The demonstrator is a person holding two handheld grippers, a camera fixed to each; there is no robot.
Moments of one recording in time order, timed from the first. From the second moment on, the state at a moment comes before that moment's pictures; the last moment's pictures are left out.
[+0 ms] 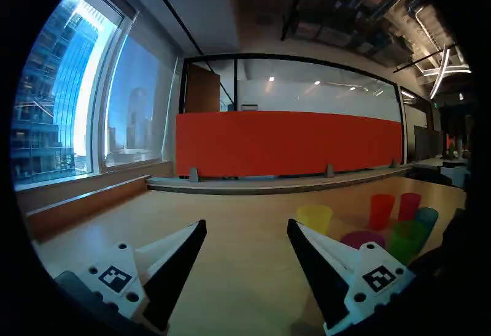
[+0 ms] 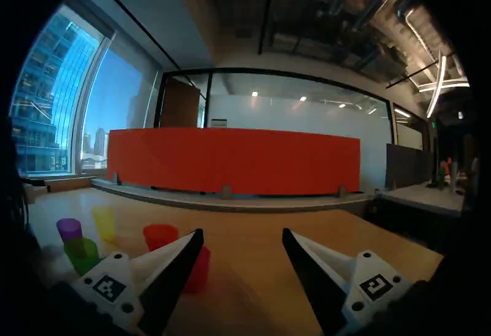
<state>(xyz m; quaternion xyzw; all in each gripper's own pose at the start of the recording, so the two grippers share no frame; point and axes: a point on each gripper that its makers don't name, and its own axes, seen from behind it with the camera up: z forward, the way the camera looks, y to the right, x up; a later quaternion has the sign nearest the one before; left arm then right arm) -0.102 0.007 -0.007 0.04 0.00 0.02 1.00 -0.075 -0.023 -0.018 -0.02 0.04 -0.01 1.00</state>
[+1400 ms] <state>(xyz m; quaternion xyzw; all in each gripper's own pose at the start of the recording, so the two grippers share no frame) -0.102 0.007 -0.007 0.04 0.00 0.02 1.00 -0.094 -0.007 -0.013 -0.02 0.03 0.01 1.00</state>
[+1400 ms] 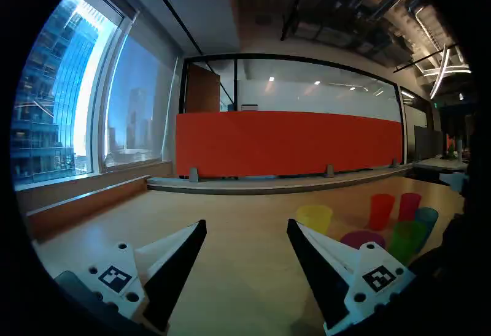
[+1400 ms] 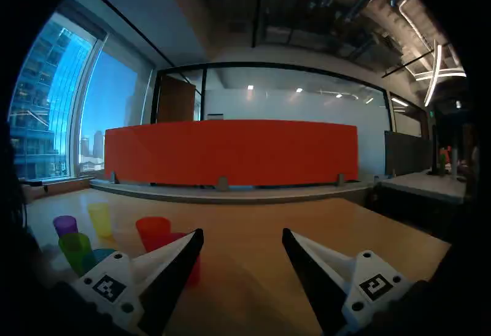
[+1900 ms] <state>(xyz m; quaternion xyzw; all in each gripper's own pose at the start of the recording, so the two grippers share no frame) -0.102 0.007 -0.007 0.04 0.00 0.02 1.00 -0.095 -0.007 -0.013 -0.02 0.03 0.01 1.00</state>
